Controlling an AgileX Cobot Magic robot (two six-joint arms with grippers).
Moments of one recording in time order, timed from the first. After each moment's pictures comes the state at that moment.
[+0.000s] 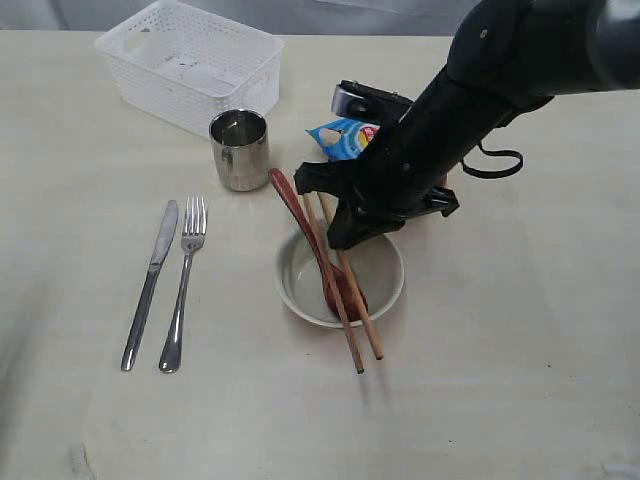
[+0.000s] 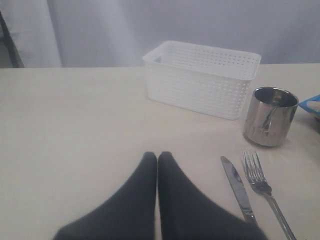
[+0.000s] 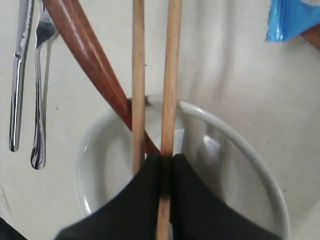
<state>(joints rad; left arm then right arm) -0.11 0.00 0.00 0.00 0.32 -0.03 0.51 1.86 -1.10 0.63 0.79 -0.19</state>
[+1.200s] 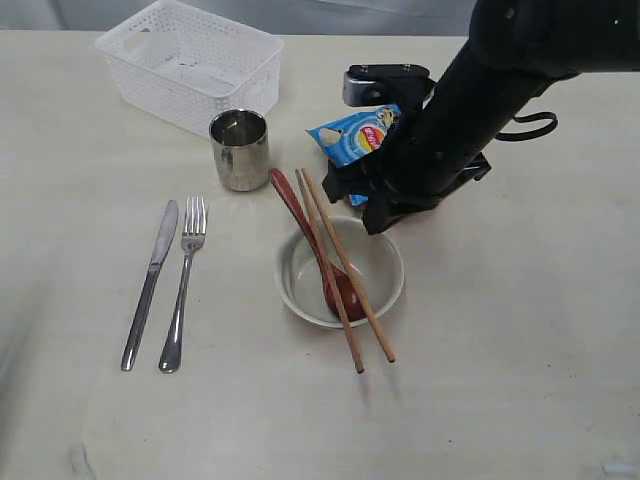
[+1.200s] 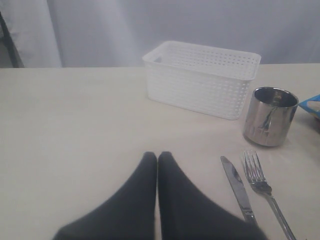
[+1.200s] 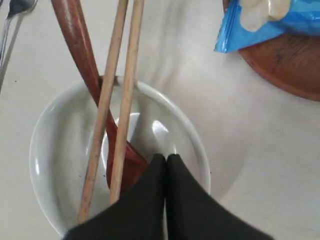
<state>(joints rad) -0.11 0.00 0.00 0.00 0.32 -0.03 0.51 1.77 -1.10 0.39 0.81 -0.20</state>
